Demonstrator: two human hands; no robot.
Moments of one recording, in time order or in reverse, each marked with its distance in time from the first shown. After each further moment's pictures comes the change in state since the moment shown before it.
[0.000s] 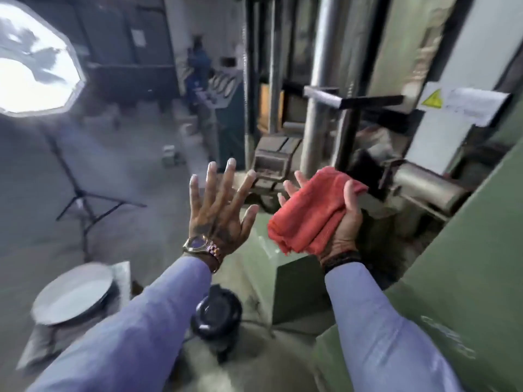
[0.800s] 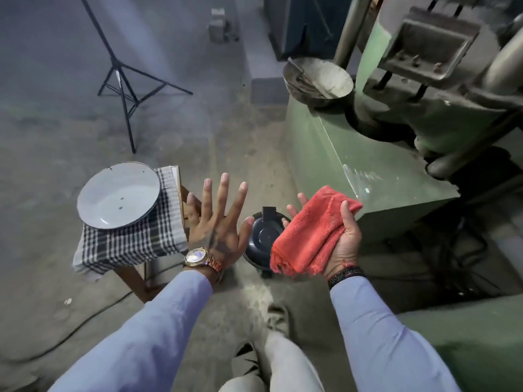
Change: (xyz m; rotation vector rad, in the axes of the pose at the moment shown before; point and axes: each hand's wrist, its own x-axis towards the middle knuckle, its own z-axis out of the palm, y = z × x) left_hand -0.228 -0.216 0.212 -0.018 -0.505 -0.403; right_hand 0.091 0.319 -0.220 0.000 0.355 0.399
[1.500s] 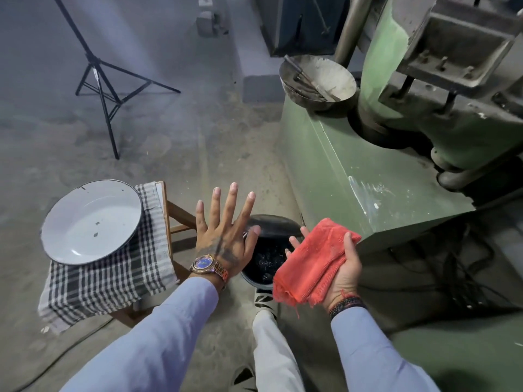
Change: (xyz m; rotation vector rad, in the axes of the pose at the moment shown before) left_hand 0.083 -0.014 0.080 -0.051 -0.075 0.055; right_hand 0.070 0.017 -0.064 0.014 0.201 0.033
